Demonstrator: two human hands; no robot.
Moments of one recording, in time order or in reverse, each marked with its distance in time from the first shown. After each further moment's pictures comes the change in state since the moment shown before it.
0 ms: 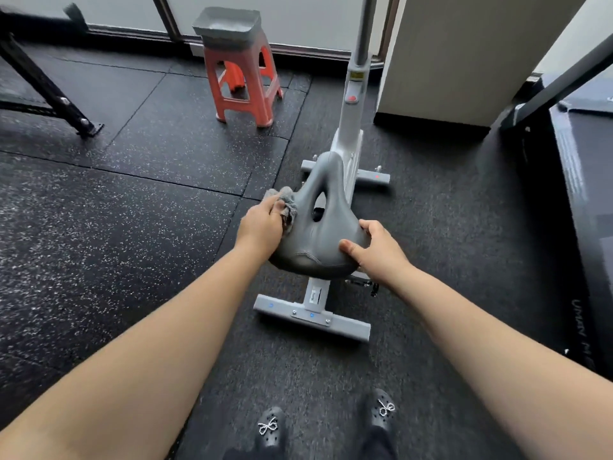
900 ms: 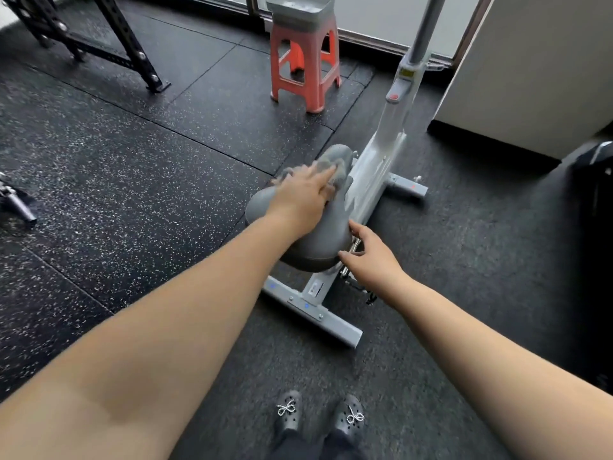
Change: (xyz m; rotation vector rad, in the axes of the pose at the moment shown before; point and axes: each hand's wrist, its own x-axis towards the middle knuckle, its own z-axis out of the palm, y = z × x) left_hand -0.008 0.078 0.048 0.360 0.152 0.220; right_hand 0.011 0.025 -0.035 -0.061 -0.279 -0.225
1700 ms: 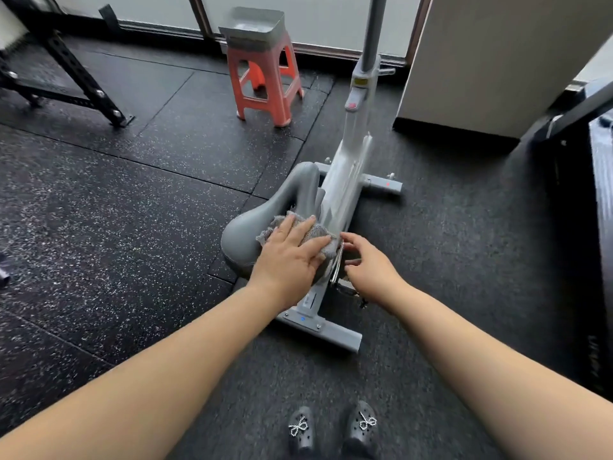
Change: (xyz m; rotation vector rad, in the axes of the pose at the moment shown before) left_hand -0.056 0.006 0.017 0.139 -0.156 0.296; right_hand -0.005 0.007 -0.022 0.122 0.037 0.094
